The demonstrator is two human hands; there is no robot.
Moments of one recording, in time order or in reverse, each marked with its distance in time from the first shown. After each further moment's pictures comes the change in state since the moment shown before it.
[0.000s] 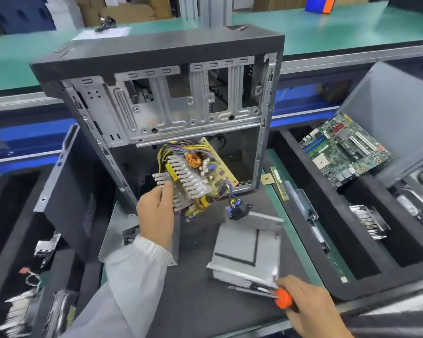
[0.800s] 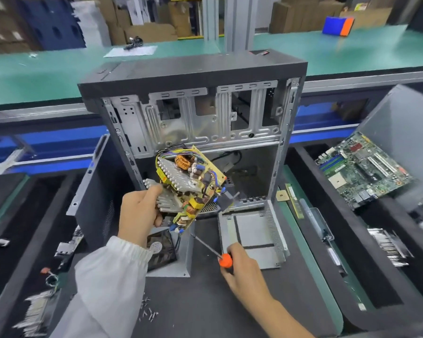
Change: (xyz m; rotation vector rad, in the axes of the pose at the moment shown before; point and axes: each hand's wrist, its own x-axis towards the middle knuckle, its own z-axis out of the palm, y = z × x) left_hand 0.029 0.017 -0.060 -0.199 -0.054 -0.234; right_hand 0.105 -0.068 0.072 0.328 -0.133 0.258
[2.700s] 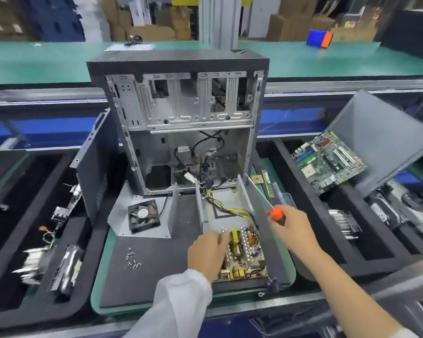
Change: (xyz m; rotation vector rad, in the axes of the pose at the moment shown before) left_hand -0.169 -0.083 0.111 0.769 -0.370 0.096; right_hand -0.039 0.057 -0.146 -0.154 0.175 0.136
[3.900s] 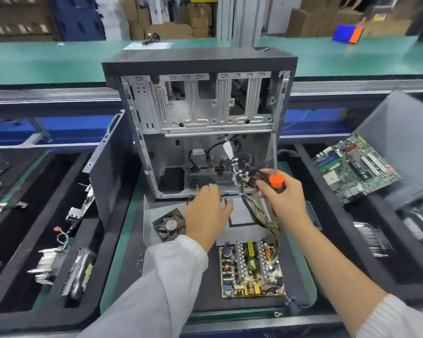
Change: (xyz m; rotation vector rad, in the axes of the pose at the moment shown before) left_hand 0.070 0.019 -0.070 0.215 0.261 0.101; right_hand 0.067 -0.070 0.015 0.742 0.119 -0.117
